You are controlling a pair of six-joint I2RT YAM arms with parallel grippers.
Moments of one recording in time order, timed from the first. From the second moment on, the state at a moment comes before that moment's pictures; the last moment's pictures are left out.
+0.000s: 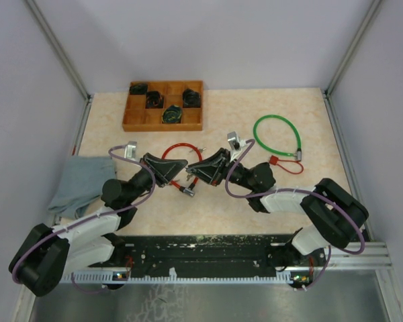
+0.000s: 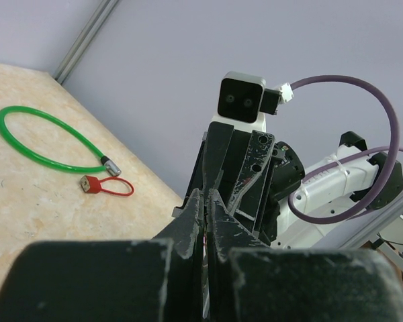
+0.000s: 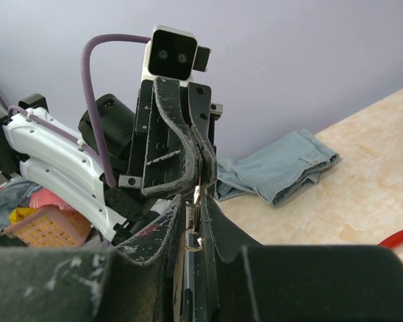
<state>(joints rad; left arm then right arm) -0.58 1.05 0.25 1.26 0.35 -0.95 0.77 1.46 0.49 1.42 -0.51 0.76</state>
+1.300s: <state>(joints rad) -0.58 1.05 0.21 1.33 0.30 -0.98 0.77 1.51 0.49 1.47 -0.53 0.82</state>
